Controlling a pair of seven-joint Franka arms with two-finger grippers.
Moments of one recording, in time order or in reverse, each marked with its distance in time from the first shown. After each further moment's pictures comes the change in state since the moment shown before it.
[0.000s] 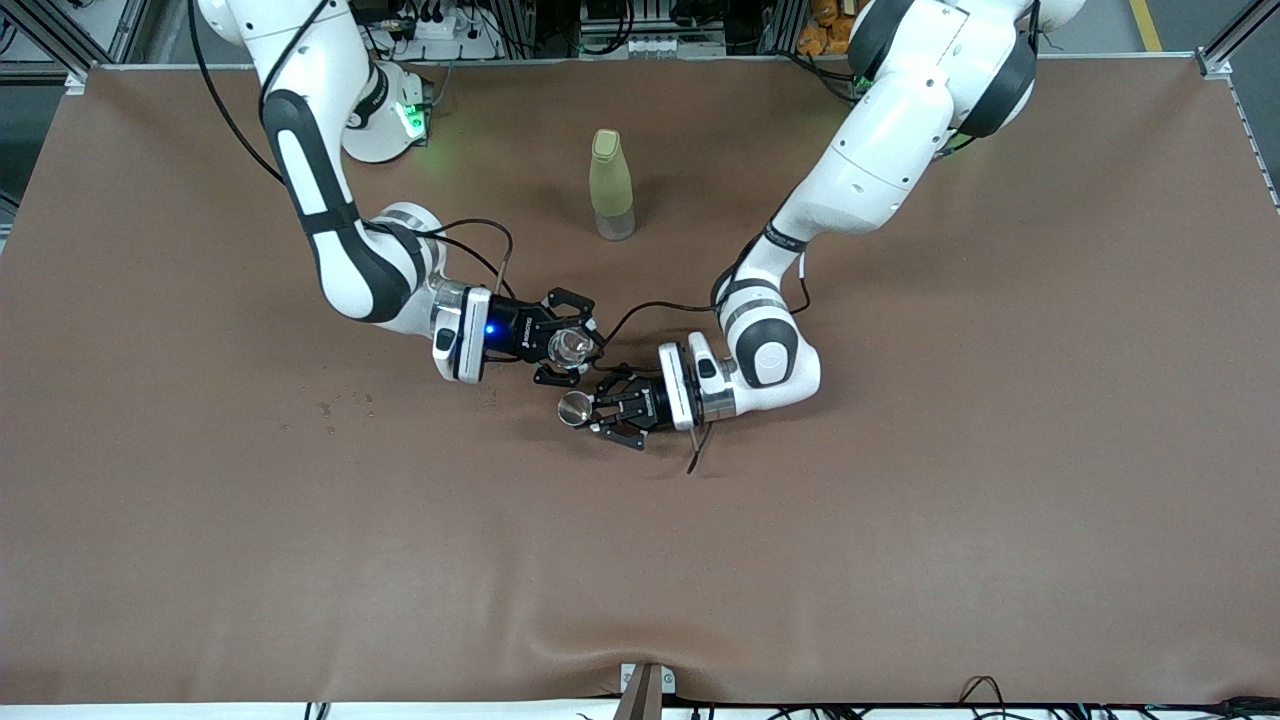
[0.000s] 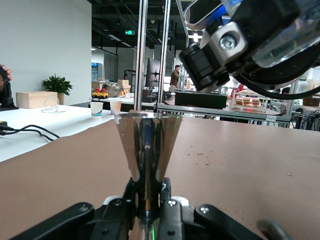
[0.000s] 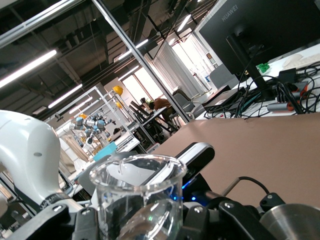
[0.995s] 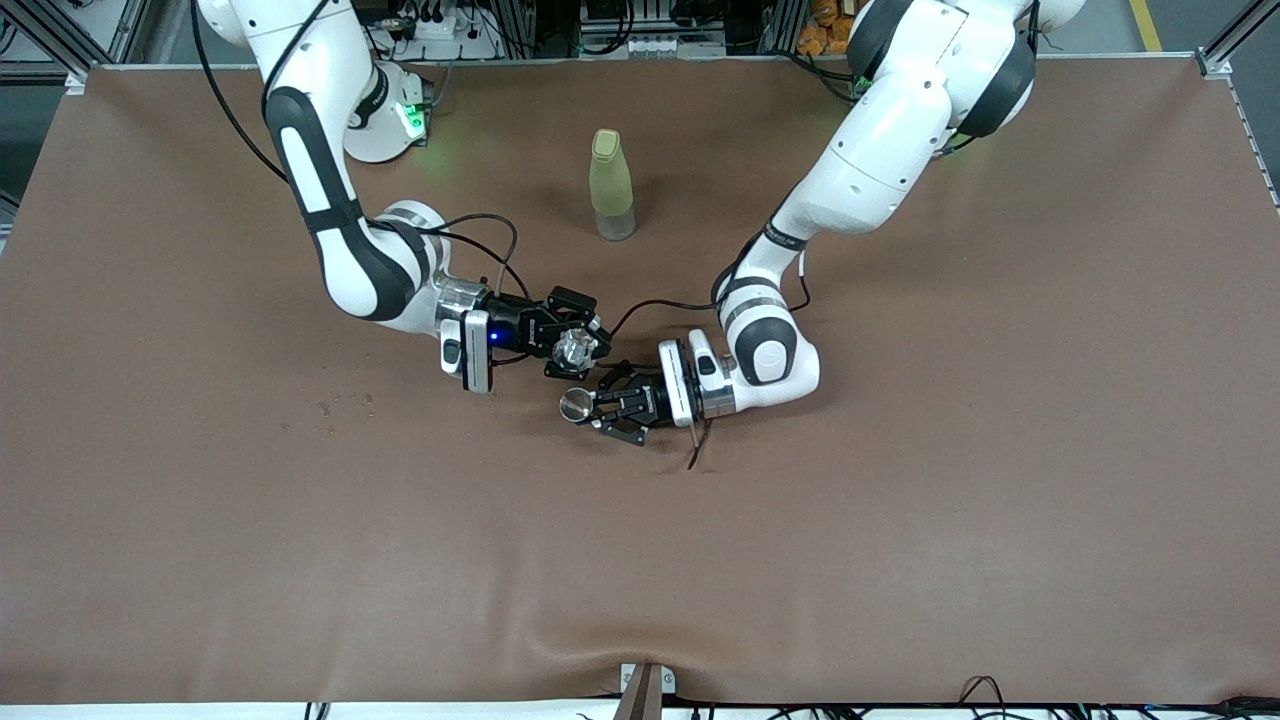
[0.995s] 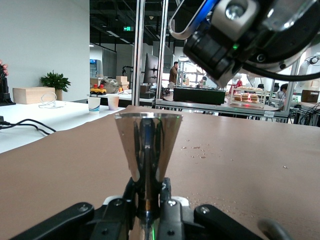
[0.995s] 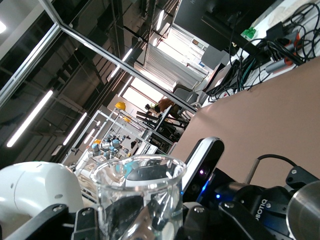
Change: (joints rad) left arm -0.003 0.000 -0.002 -0.025 0.000 0.000 0.019; right arm 0.005 -0.002 0.003 0.009 0.003 -0.004 0.354
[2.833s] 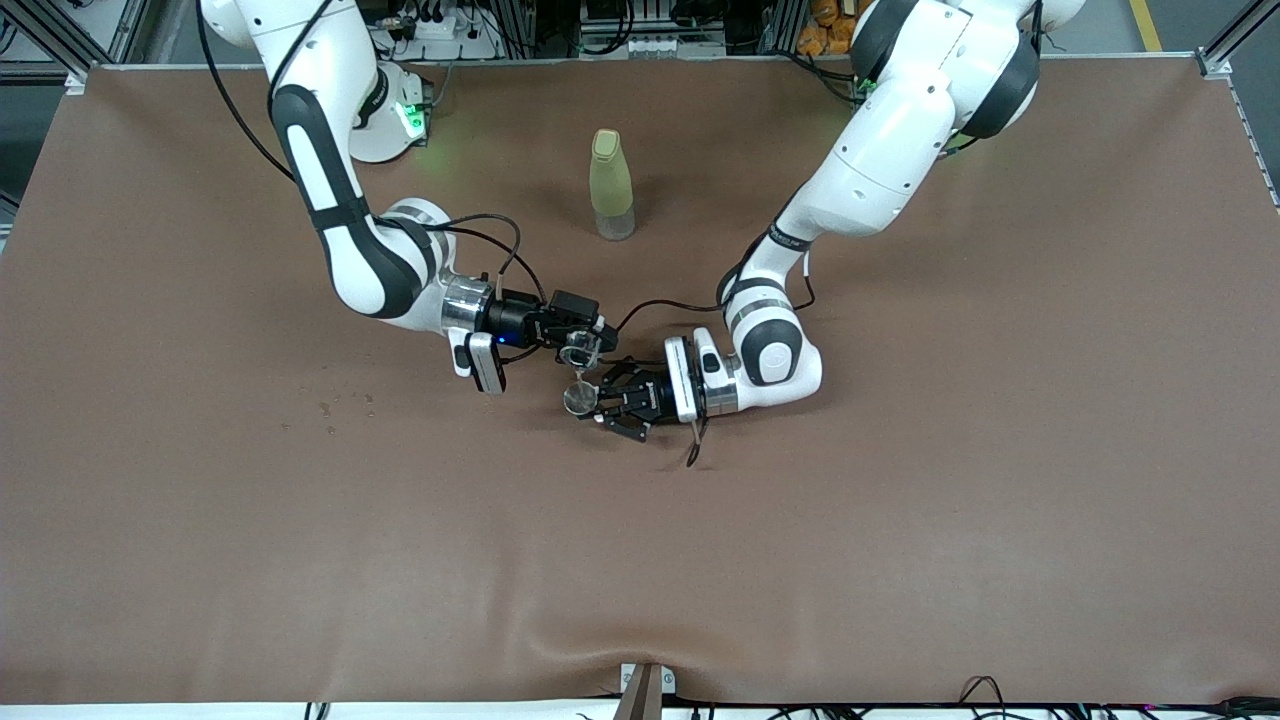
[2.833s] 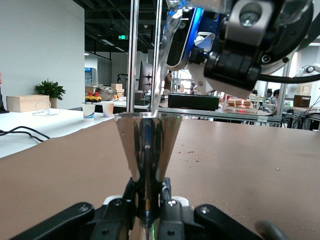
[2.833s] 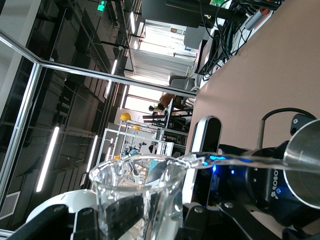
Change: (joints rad) left arm 0.015 0.000 -0.006 -0.025 0.000 -0.060 0.034; right arm 0.012 0.000 0.003 0.000 0.000 0.002 0.342
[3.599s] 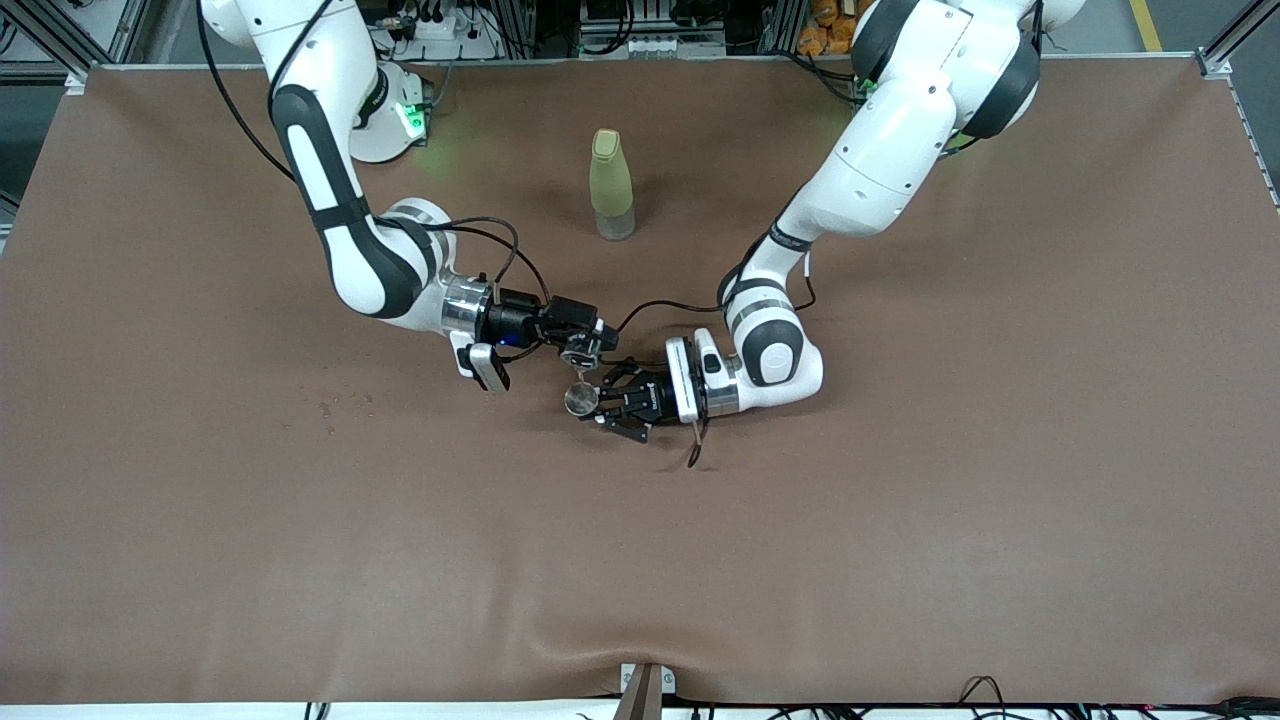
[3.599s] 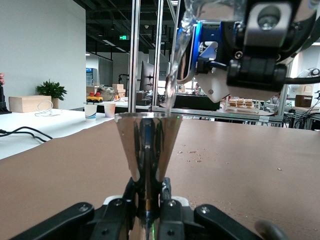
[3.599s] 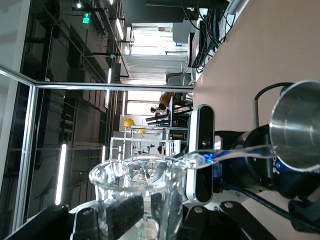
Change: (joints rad) left arm 0.007 -0.001 0.001 0.000 0.000 0.000 0.002; right arm 0.000 0.000 0.000 0.000 0.000 -0.001 0.184
